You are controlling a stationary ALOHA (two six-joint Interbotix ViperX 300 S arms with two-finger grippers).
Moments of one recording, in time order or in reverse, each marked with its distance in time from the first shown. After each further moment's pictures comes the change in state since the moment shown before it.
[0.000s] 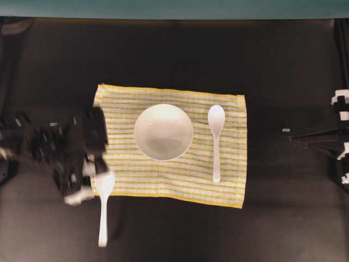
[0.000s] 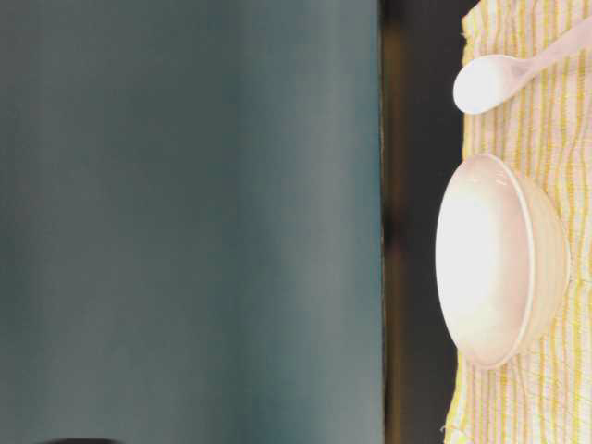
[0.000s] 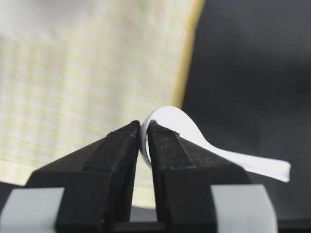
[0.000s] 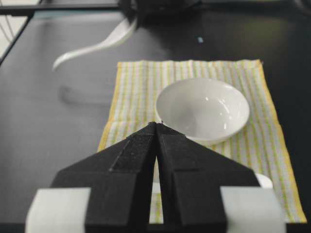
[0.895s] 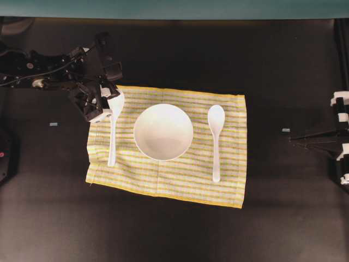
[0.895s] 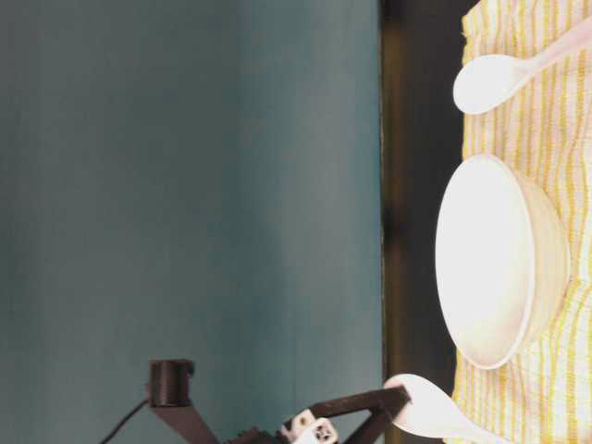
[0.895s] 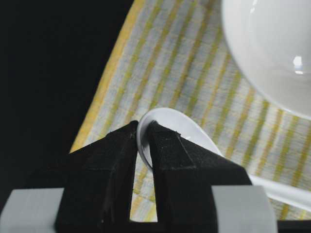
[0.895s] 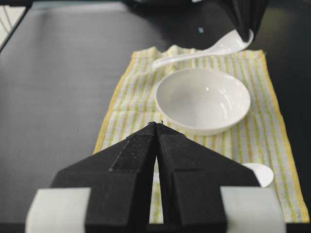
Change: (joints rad) left arm 0.457 0.235 0.000 0.000 -0.218 0.383; right arm 0.000 -0.002 0.018 0.000 0.008 0.002
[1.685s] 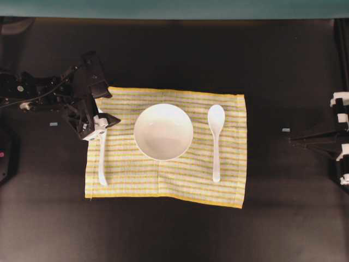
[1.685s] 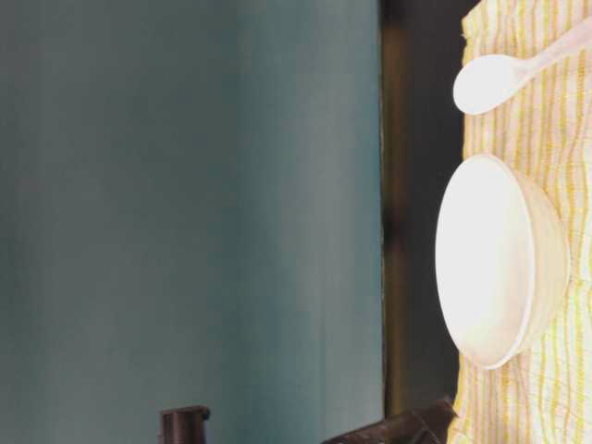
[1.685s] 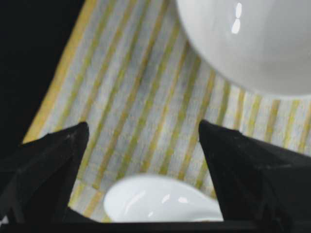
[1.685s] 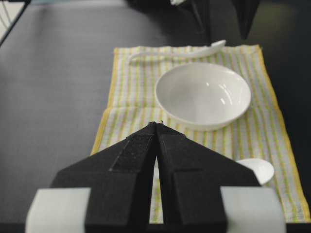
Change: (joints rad) left arm -0.086 -0.044 0.153 0.000 -0.224 -0.109; right arm 0.000 0.002 0.008 -0.002 -0.002 0.000
